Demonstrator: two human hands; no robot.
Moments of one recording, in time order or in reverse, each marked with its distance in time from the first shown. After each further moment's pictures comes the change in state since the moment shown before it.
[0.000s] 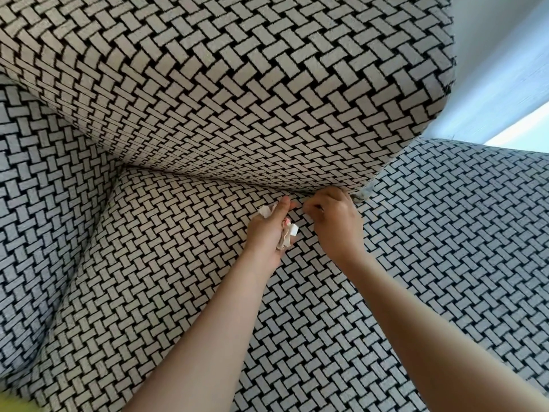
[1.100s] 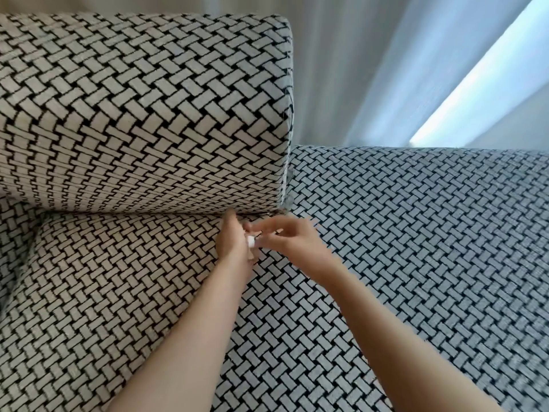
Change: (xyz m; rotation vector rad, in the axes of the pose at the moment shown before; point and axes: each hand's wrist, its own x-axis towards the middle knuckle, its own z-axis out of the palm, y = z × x) left_hand 0.001 -0.021 0.082 -0.008 0.122 -0.031; right_hand -0.015 0.038 -0.082 0.791 -0.450 0.246
